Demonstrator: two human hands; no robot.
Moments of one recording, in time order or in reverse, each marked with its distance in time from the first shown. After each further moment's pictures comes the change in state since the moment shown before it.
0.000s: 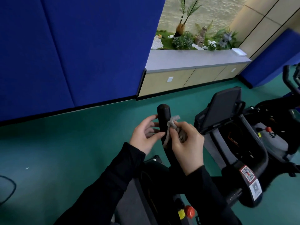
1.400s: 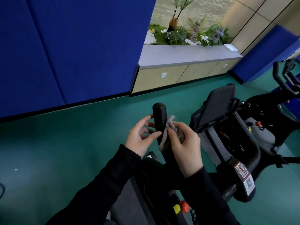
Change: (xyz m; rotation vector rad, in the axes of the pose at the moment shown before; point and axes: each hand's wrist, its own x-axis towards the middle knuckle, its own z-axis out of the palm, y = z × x) left_hand 0.000 -0.007 0.003 -0.068 0.055 -0.013; right_hand -0.001 0.003 -0.004 0.111 -0.126 0.187
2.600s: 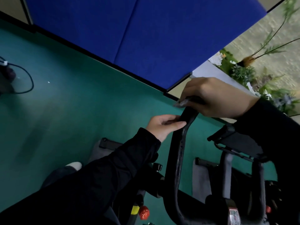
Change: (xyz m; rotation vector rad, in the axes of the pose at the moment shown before) left_hand -0.018 -0.042 0.053 -0.558 0.369 -0.079; right_hand 0.118 -0.081 -0.008 -0.719 -1.155 -1.425
